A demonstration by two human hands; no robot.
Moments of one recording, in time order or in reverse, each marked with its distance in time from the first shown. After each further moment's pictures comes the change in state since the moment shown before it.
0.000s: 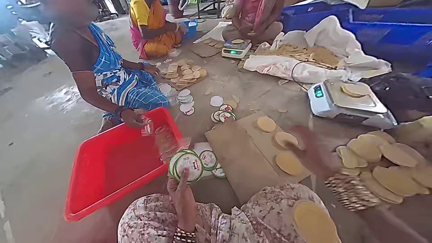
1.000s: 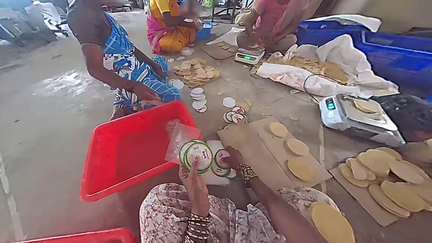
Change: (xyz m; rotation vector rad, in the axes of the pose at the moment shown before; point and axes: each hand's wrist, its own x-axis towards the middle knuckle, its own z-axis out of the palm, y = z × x) left_hand 0.034 0.009 -0.014 -0.185 0.065 -0.114; right_hand 0.022 -0.161 0.227 0.153 -0.578 0.164
